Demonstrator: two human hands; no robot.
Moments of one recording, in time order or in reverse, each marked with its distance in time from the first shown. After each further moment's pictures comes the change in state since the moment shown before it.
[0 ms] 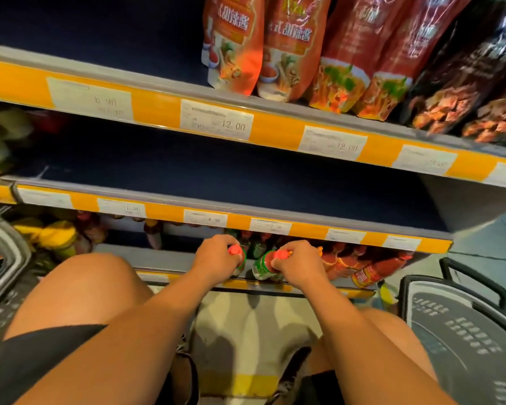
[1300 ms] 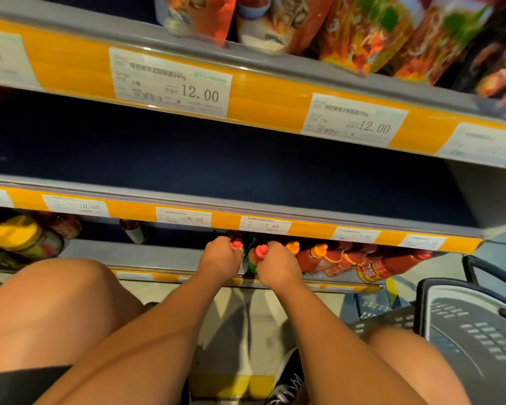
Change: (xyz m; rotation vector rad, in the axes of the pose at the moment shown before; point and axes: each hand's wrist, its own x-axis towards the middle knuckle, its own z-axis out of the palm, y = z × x) left_hand 0.073 -0.022 0.086 -0.012 -0.045 -0.246; right_hand 0.063 0.013 0.068 -0.182 -0.126 0.067
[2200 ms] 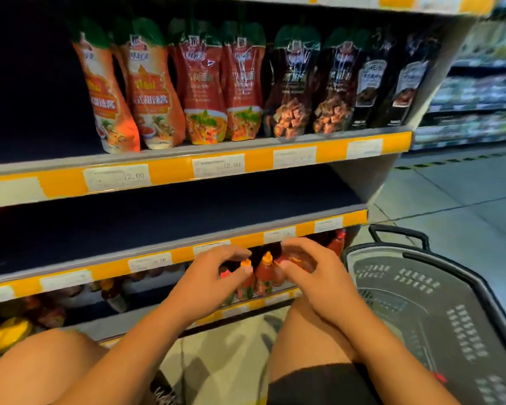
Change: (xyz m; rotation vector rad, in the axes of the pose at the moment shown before) left_hand -0.199 0.102 -0.102 -0.065 -0.154 0.813; right_hand -0.218 0.097 -0.146 0.720 0.417 -0.396
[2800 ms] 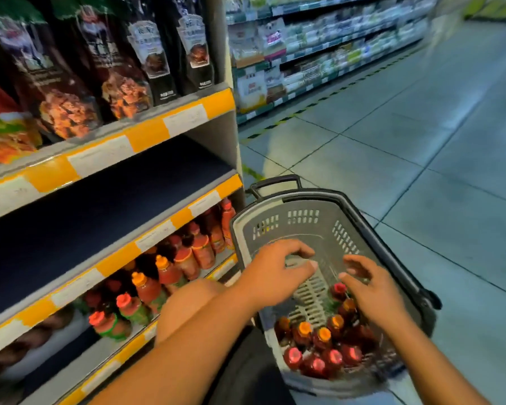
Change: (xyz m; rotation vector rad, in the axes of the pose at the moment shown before) left_hand 0.040 0.162 0.267 -0.030 -0.598 0.288; right_hand -0.192 0.200 -0.182 -0.029 0.623 0.504
